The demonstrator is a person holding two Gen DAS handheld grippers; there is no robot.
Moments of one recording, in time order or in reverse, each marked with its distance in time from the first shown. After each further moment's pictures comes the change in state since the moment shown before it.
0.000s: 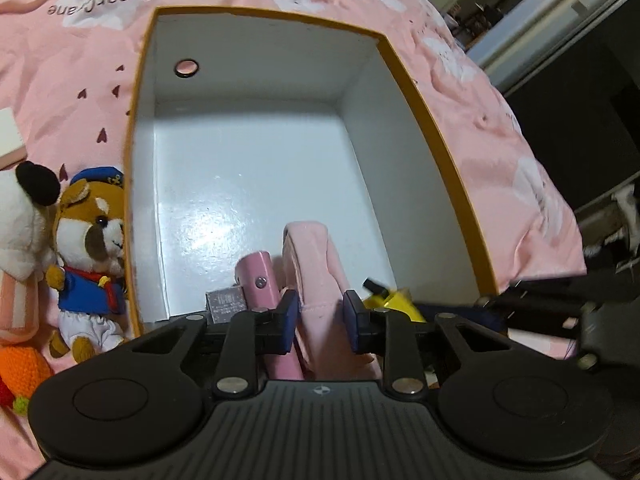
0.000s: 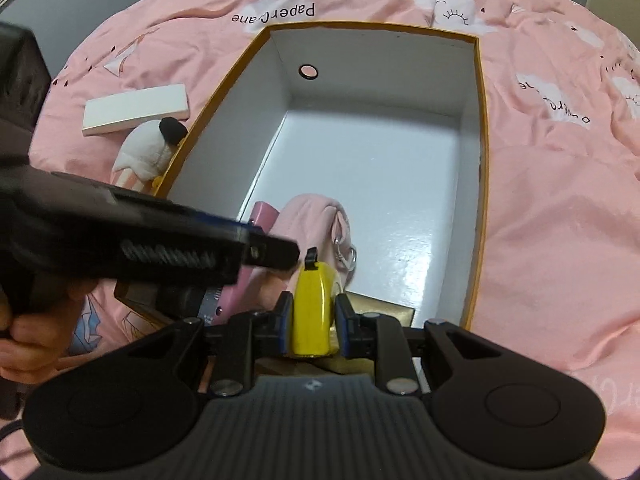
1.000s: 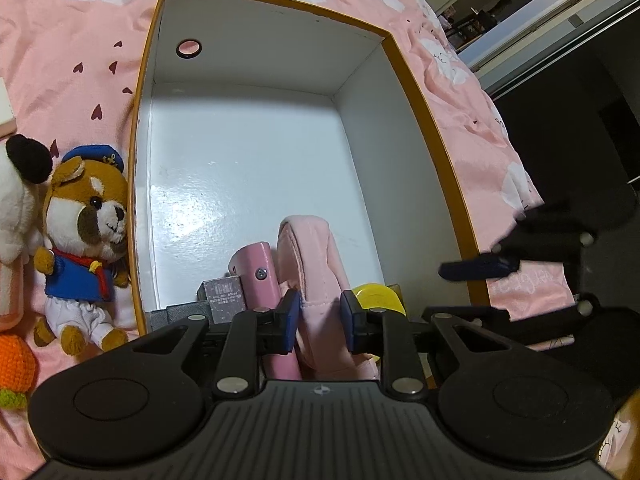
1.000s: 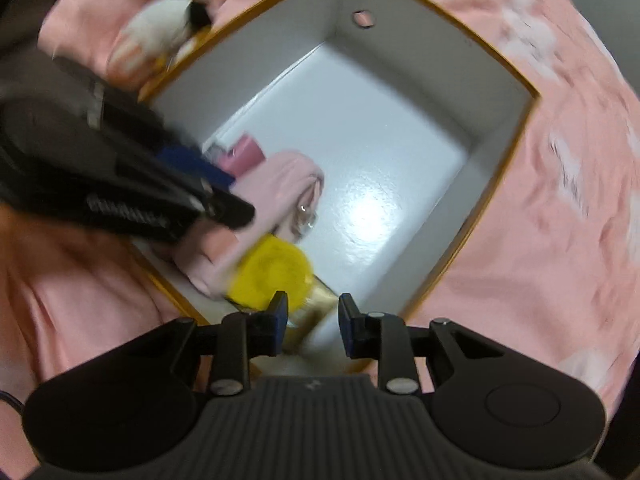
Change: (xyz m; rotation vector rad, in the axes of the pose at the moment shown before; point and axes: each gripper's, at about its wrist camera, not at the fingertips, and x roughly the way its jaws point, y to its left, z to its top) left arm 0.001 0.018 0.000 -0.060 0.026 -0.084; right arm 0.018 0.014 0.034 -0.646 0.396 -0.059
